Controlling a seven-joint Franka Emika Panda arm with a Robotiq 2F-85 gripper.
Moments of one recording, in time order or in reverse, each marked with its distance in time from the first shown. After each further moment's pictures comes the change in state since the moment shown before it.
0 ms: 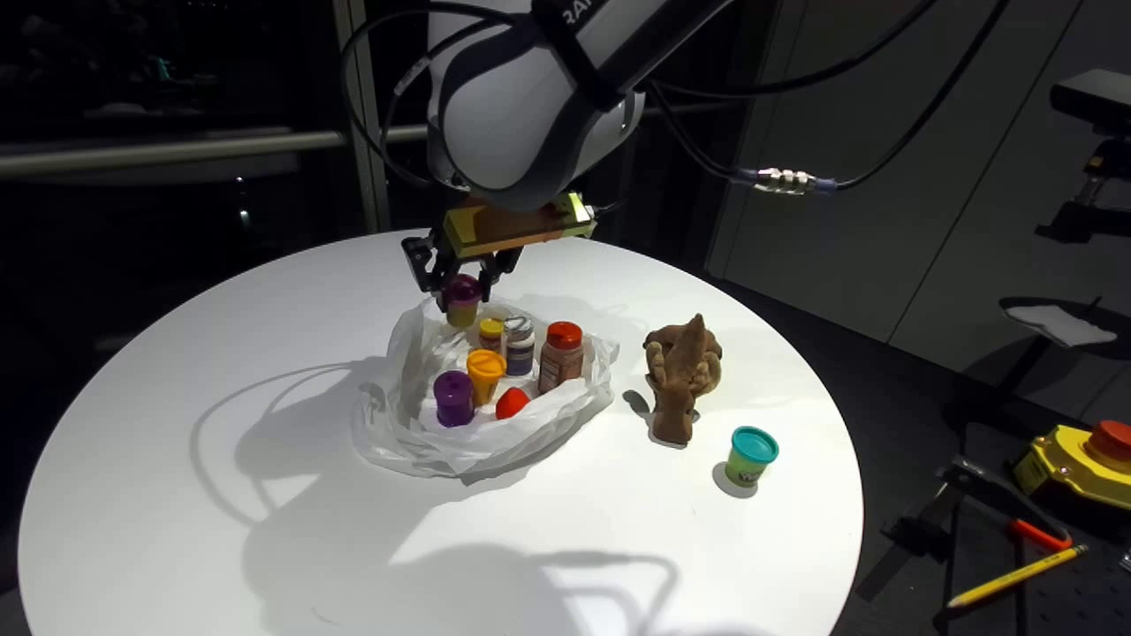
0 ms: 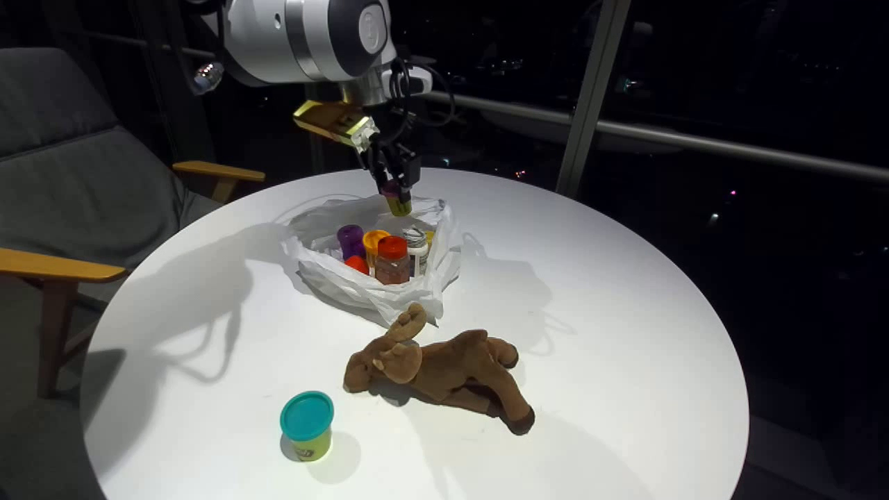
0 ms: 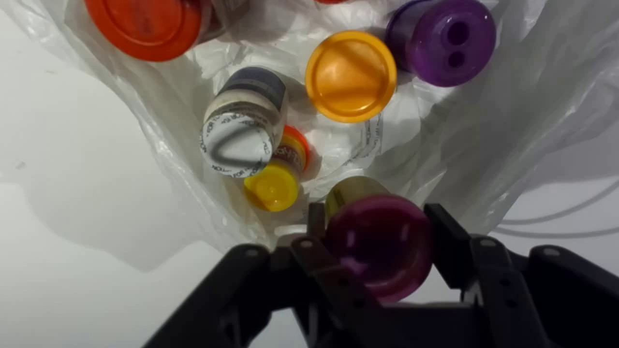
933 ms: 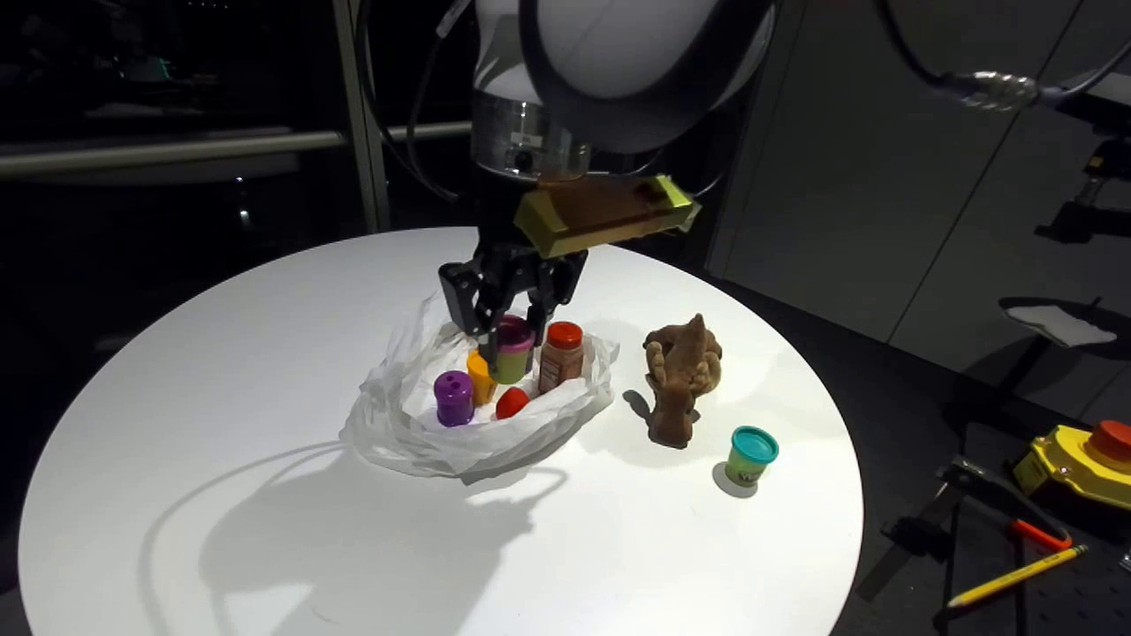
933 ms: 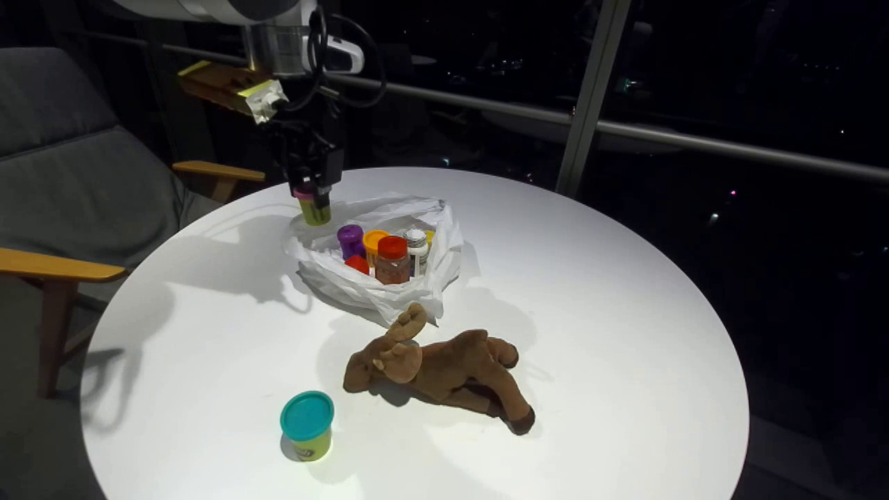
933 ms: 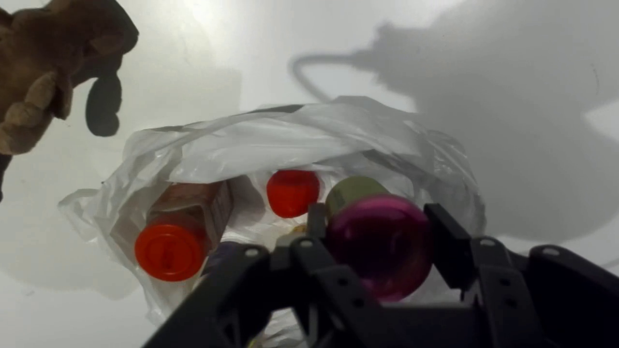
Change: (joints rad) arm -0.004 -0.320 0.126 -0.402 0.048 -0.069 -0.068
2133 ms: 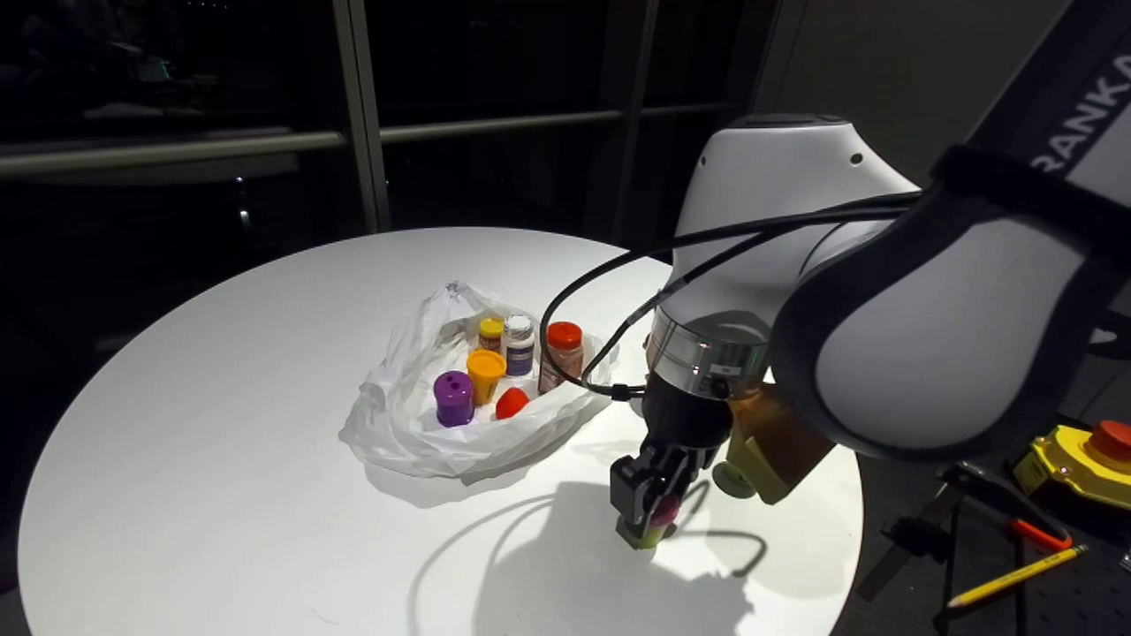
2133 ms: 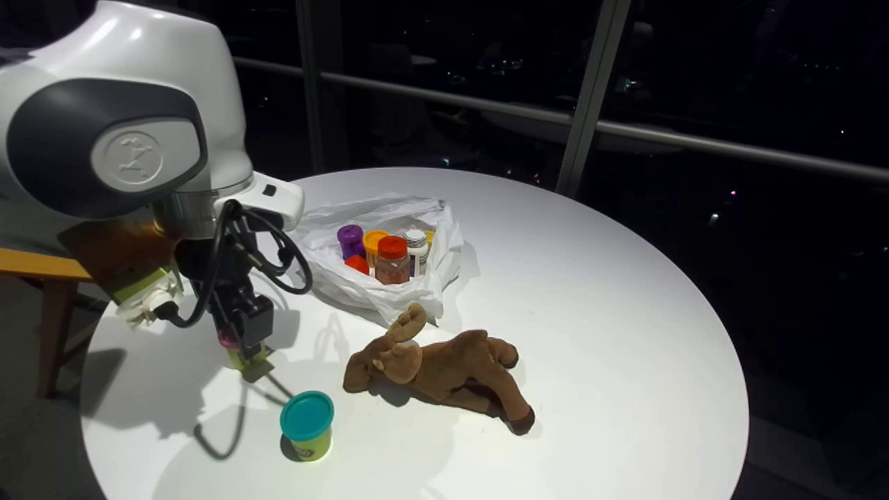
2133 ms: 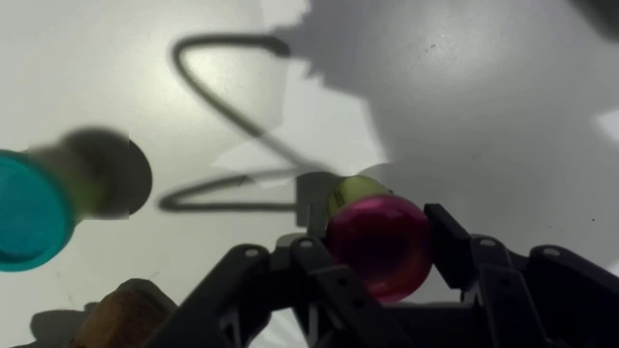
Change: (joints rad) arm -0.020 -0.028 0.051 -0.522 0.139 0.435 -0.099
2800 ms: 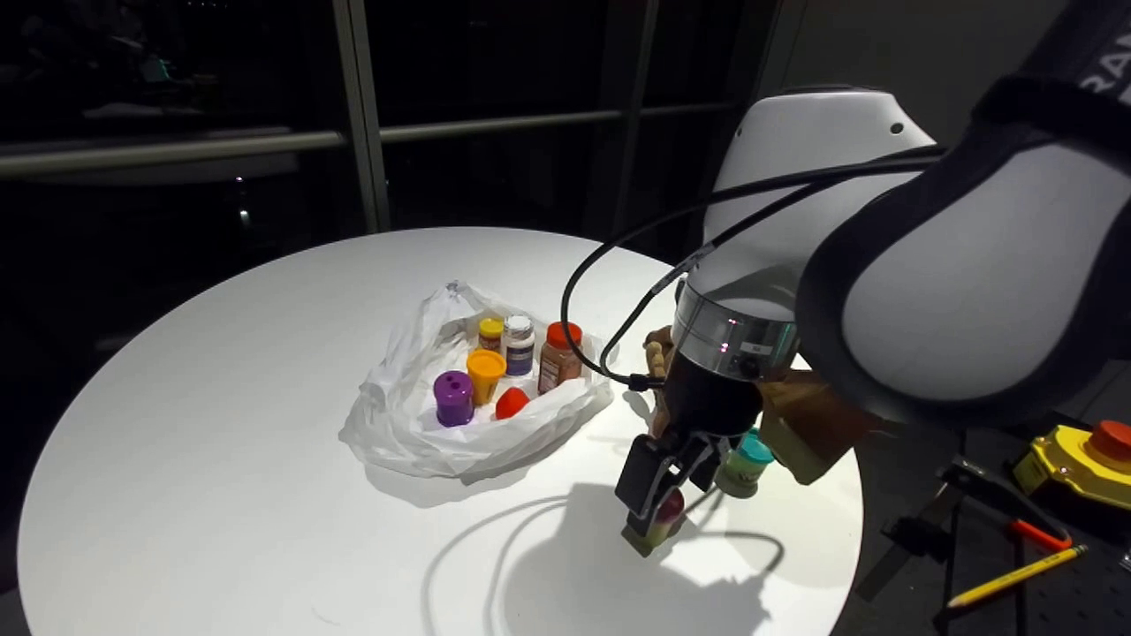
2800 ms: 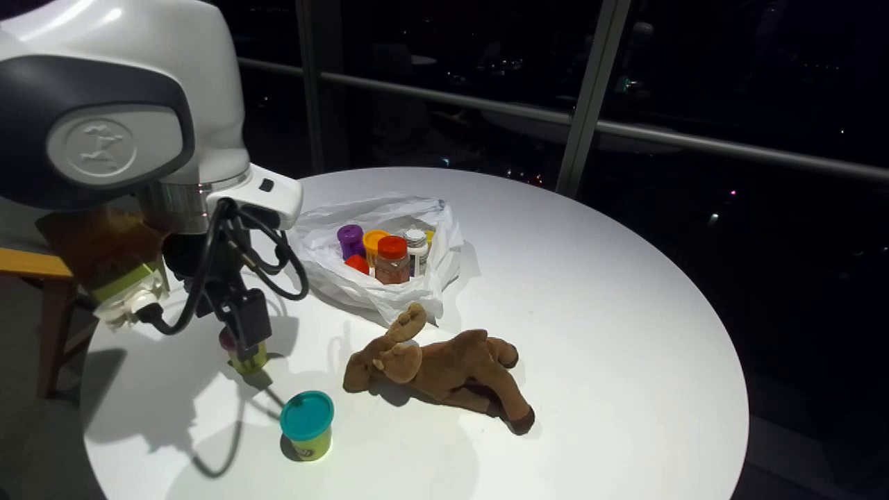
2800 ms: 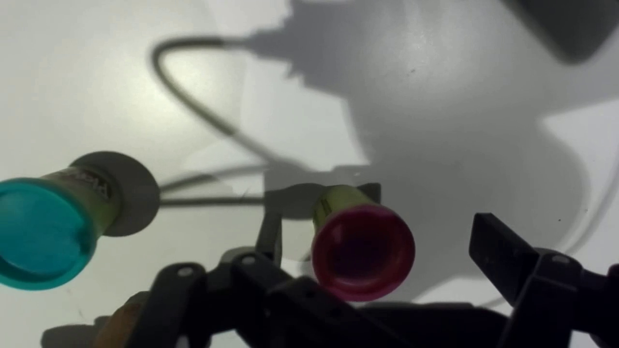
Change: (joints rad) arm -0.133 -0.062 0.120 -0.057 0.076 -0.001 -0.082
